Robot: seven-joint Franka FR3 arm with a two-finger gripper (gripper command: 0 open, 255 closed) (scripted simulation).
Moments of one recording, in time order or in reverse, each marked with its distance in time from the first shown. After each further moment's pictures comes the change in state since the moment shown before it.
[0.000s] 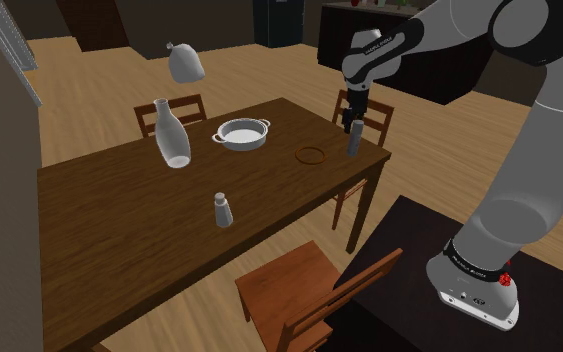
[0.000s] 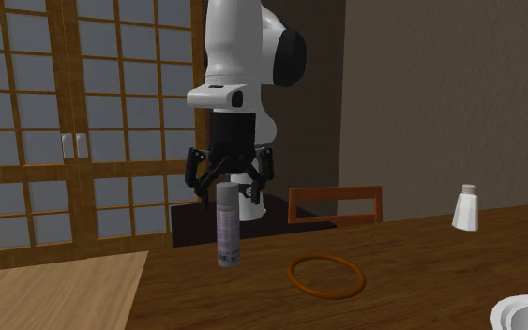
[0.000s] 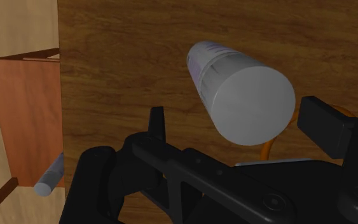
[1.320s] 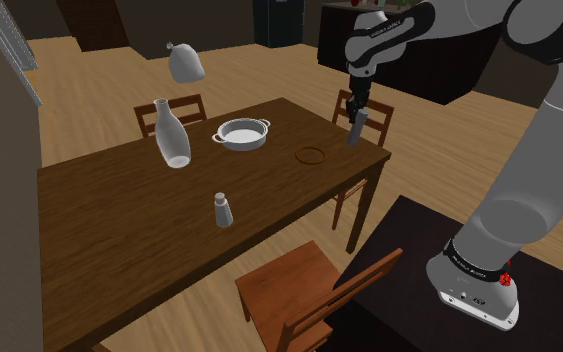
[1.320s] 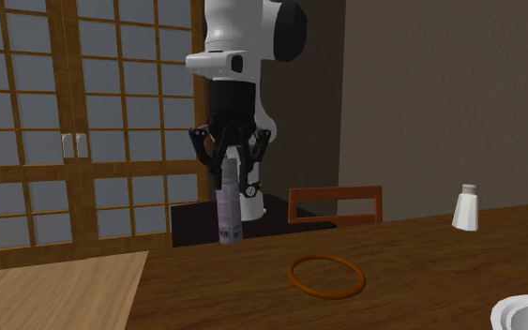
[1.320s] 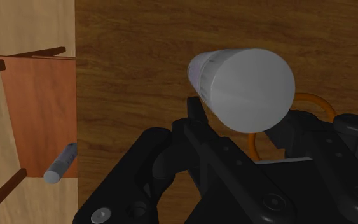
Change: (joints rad) arm 0.004 -0.053 -0.001 0.060 -0.016 -0.111 0.009
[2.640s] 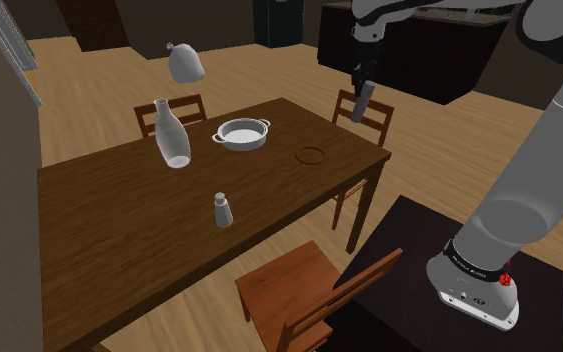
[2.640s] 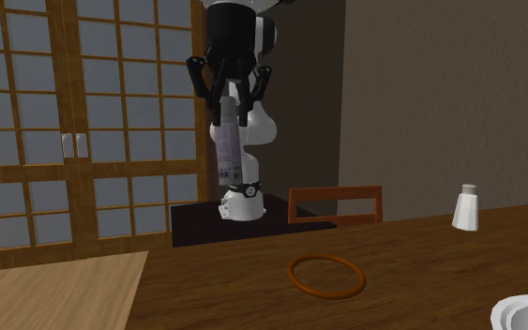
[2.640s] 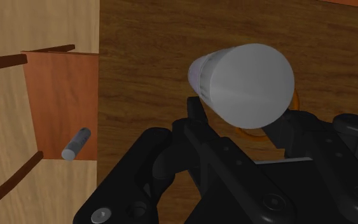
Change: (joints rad) arm 0.004 -0.053 0.001 0.209 -0.013 -0.260 0.003
